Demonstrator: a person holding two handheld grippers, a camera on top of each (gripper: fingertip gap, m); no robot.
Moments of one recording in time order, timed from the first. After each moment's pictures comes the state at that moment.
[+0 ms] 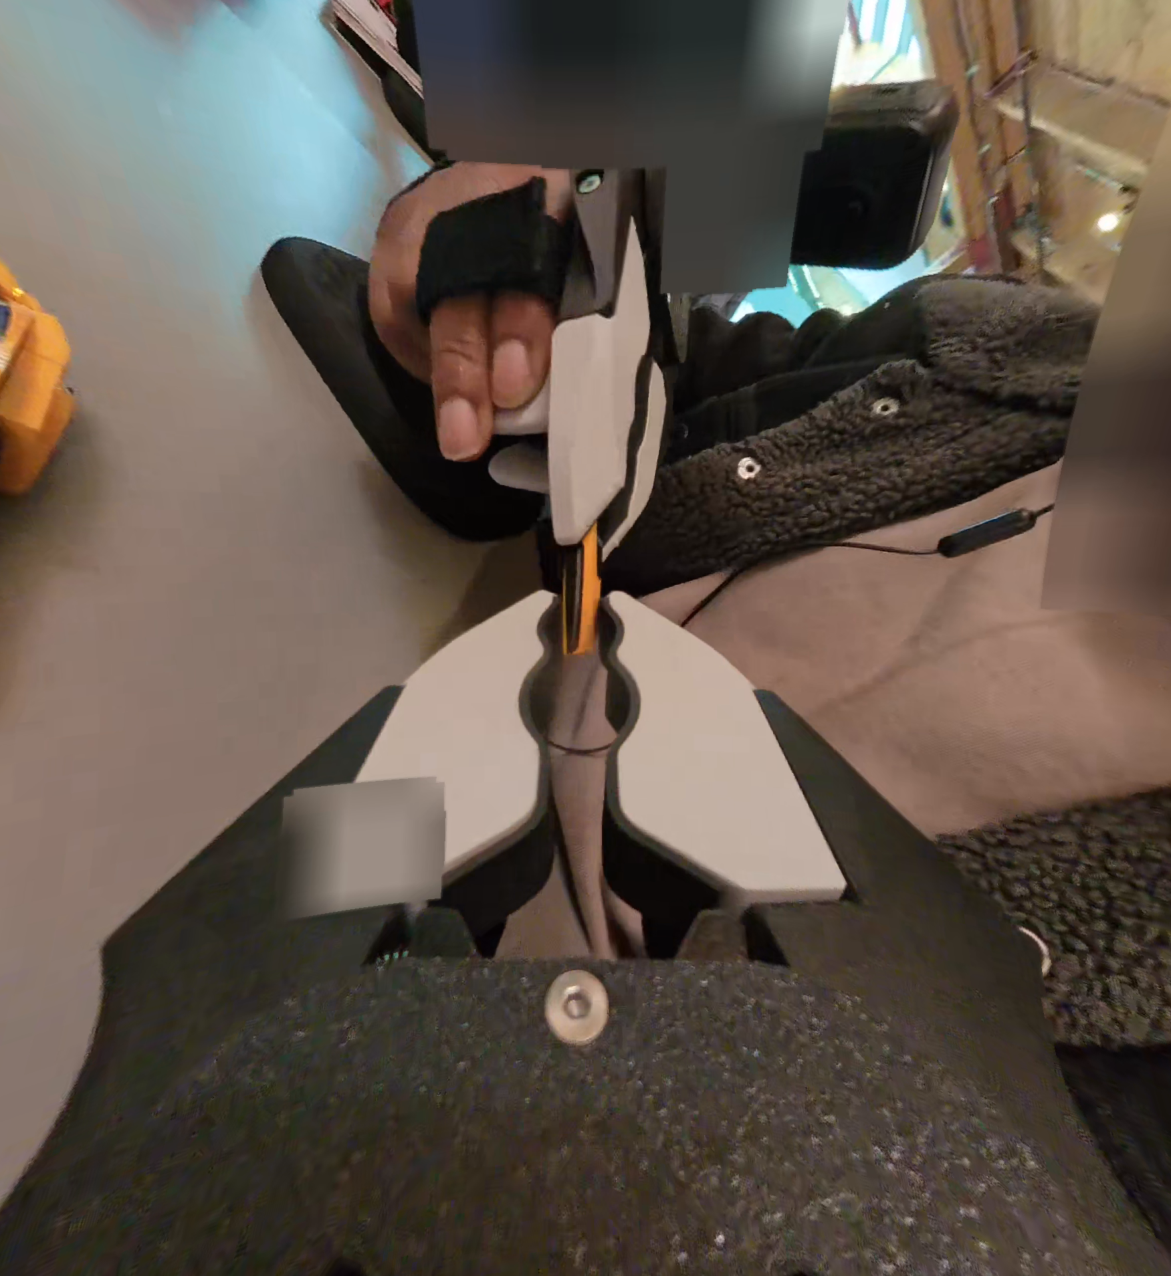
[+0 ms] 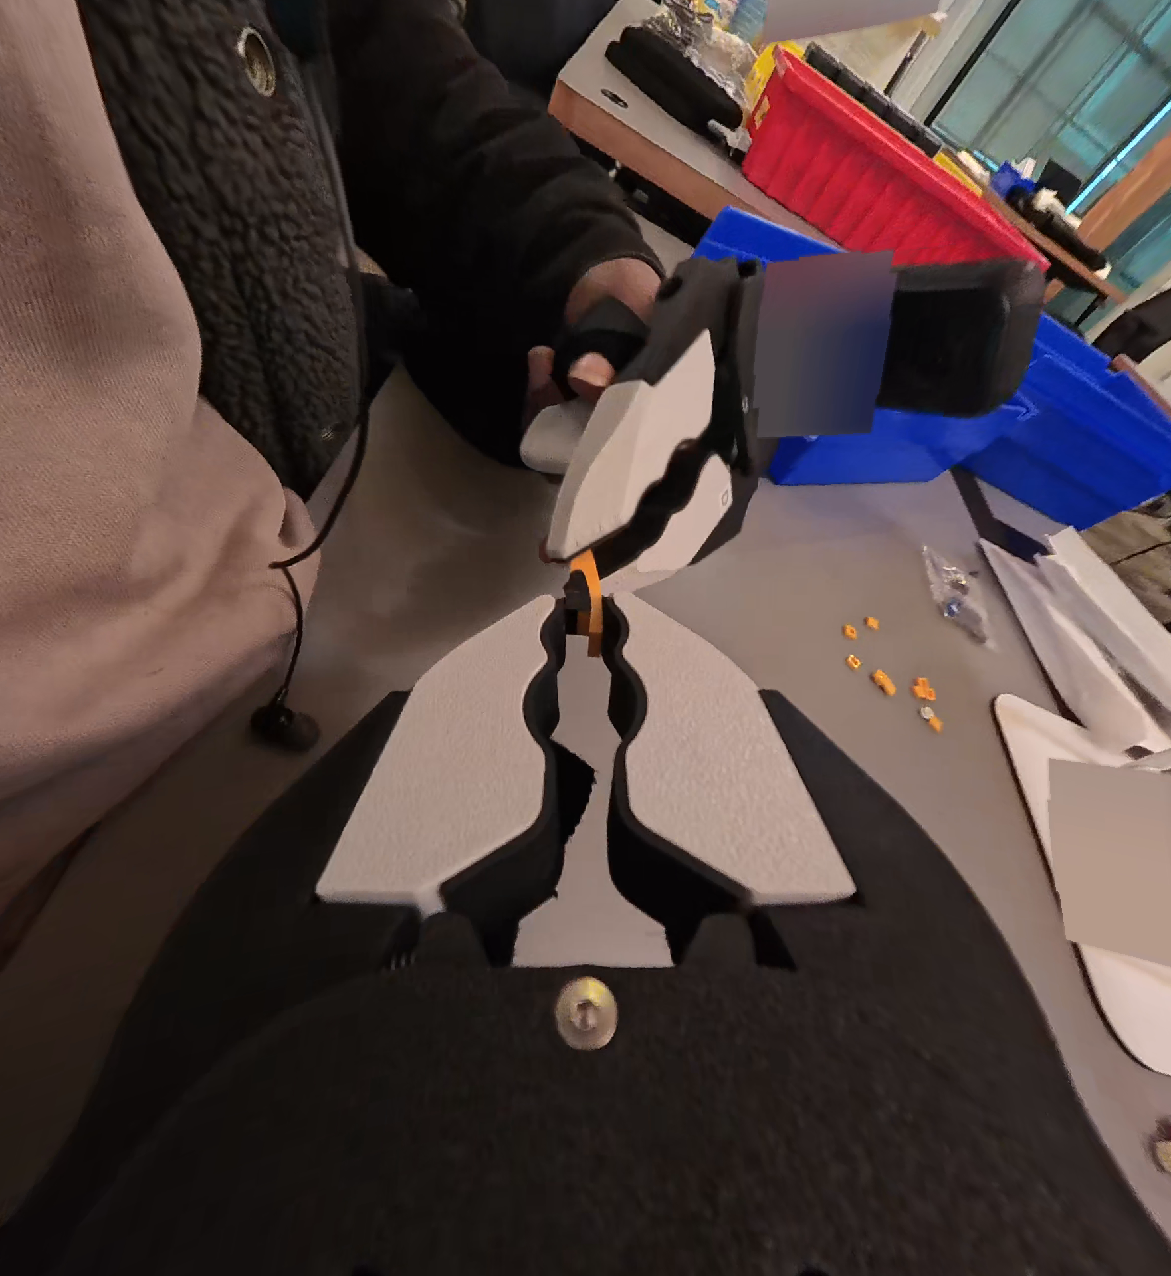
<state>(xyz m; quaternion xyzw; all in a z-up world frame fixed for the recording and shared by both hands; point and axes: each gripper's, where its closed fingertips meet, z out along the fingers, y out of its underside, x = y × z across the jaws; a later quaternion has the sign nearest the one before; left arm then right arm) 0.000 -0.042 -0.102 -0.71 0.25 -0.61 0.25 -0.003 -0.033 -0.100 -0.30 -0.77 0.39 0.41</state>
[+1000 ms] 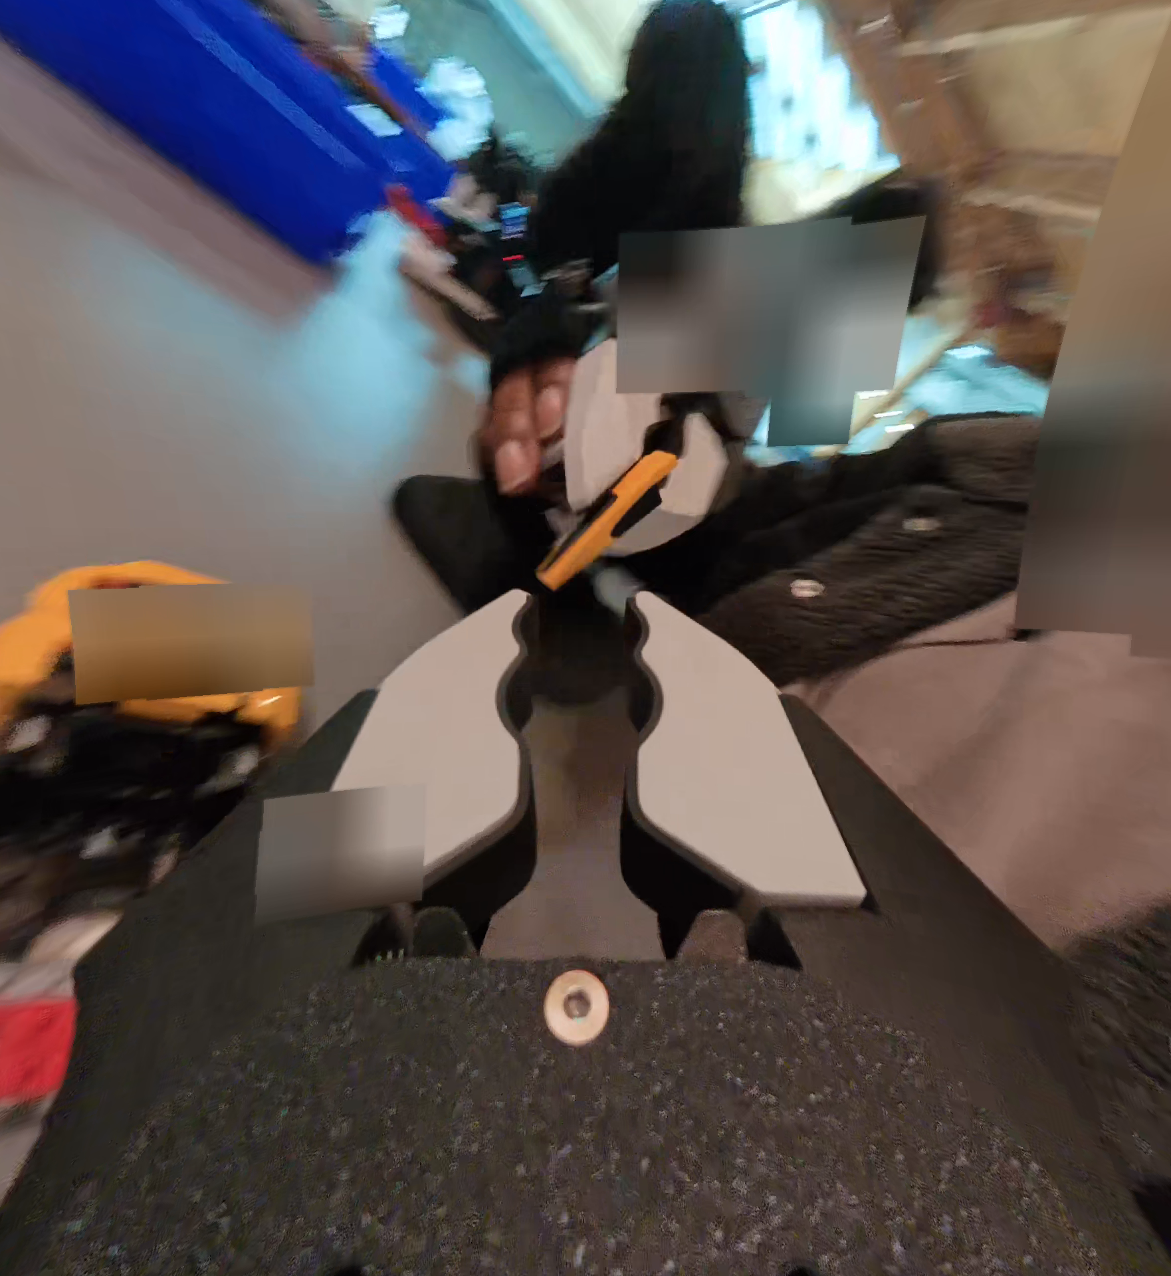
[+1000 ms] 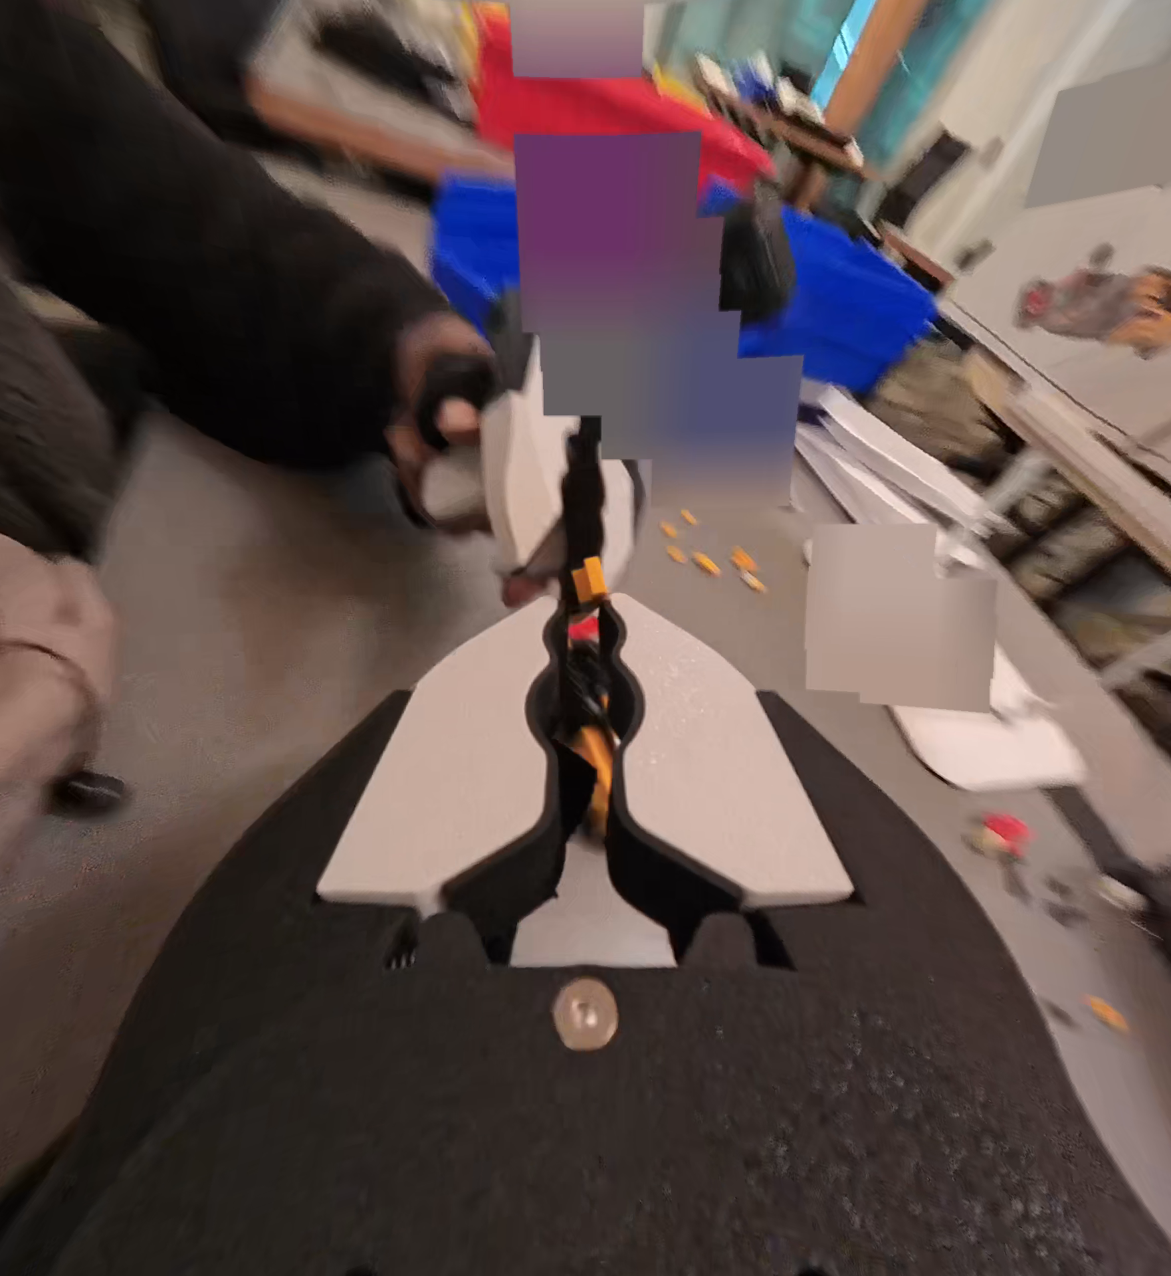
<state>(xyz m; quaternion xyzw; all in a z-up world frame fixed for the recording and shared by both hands) 0.007 0.033 -0.080 -0.68 0.25 -0.60 0.35 0.009 0.043 -0.068 -0.43 -0.68 0.36 0.47</state>
